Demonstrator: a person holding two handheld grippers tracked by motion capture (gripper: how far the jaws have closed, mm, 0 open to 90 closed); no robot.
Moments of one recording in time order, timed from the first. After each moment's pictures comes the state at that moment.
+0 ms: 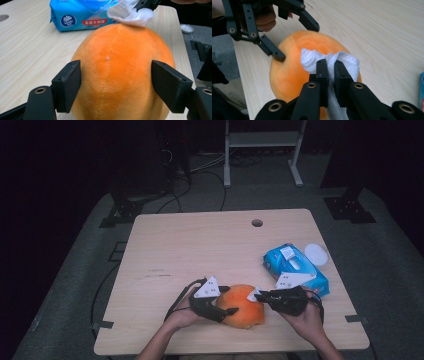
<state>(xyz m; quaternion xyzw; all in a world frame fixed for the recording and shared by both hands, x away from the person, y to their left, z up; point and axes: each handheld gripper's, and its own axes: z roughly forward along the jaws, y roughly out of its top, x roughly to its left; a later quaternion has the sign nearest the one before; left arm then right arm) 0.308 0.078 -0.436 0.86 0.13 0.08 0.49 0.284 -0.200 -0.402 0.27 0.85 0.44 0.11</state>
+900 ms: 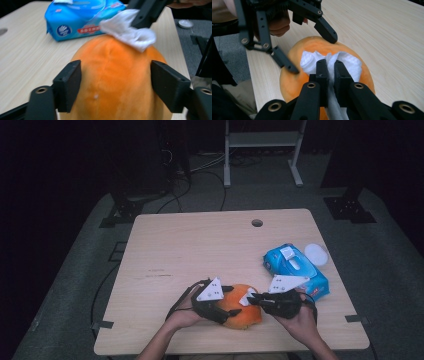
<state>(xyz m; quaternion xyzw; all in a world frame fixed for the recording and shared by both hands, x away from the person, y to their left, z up) 0.304 0.071 -0.427 0.86 0.10 0.10 0.49 0.275 -0.182 -0.396 0.24 0.85 0.46 0.11</state>
